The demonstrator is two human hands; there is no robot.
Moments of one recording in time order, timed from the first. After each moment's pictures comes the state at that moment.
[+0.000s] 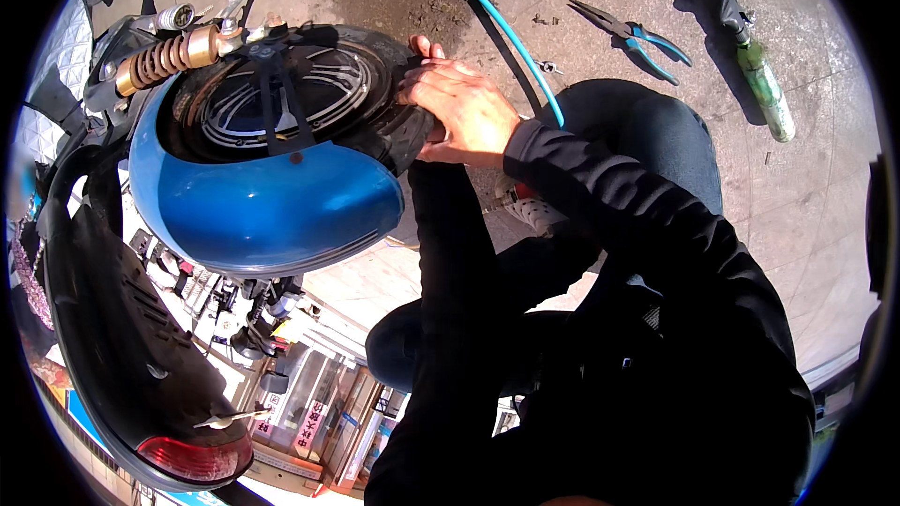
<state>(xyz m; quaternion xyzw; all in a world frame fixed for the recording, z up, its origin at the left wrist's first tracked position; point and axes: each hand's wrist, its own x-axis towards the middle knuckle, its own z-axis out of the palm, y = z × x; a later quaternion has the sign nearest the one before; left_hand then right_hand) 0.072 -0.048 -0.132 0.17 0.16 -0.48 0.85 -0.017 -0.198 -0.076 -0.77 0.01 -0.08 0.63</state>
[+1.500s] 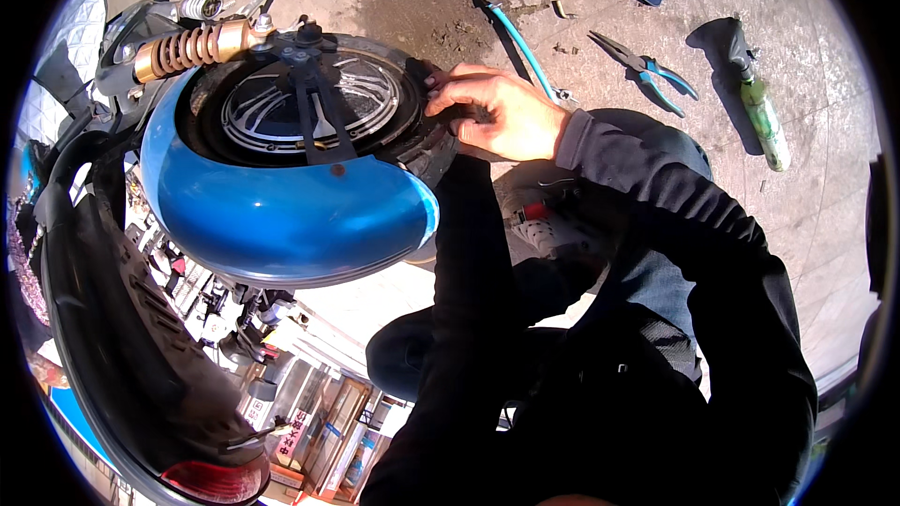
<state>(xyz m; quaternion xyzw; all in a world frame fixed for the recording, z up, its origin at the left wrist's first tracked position) 0.066 -0.054 -0.199 -0.23 0.20 -0.43 0.85 0.004 -0.248 -0.064 -0.65 -0.02 0.03 0.76</state>
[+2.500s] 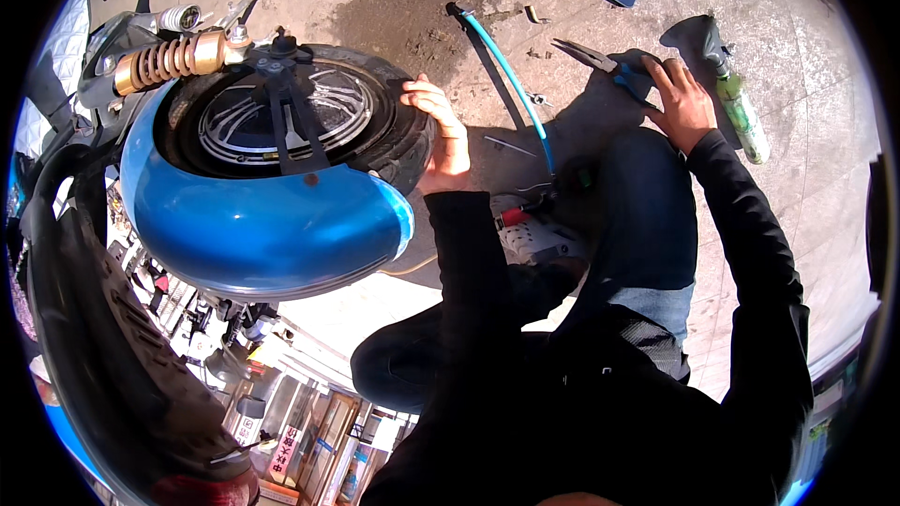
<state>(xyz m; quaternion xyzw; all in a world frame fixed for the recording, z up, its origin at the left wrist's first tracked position) 0.041 -0.112 -0.080 -0.07 0.39 -0.23 0.89 -0.178 -0.404 -0.138 -0.95 0.17 0.17 0.22</state>
